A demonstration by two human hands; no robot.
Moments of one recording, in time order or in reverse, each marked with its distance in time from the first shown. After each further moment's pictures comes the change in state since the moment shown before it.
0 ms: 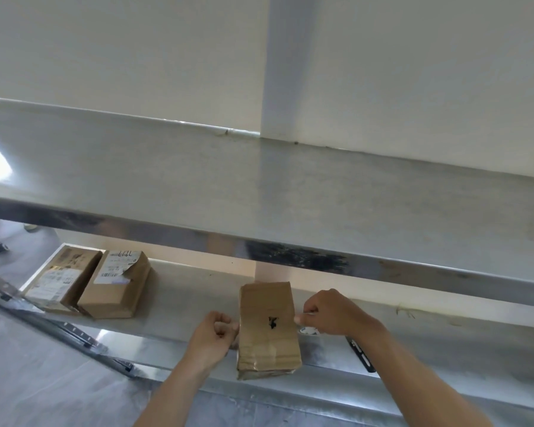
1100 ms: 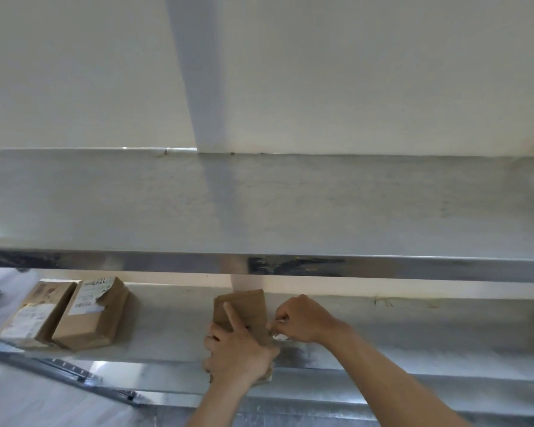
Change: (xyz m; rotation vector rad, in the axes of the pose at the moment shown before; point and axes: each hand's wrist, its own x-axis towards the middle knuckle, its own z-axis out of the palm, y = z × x) left_hand -0.036 0.064 0.097 0.763 0.128 -0.107; right_hand -0.018 -0.009 0.002 0.056 0.053 -0.055
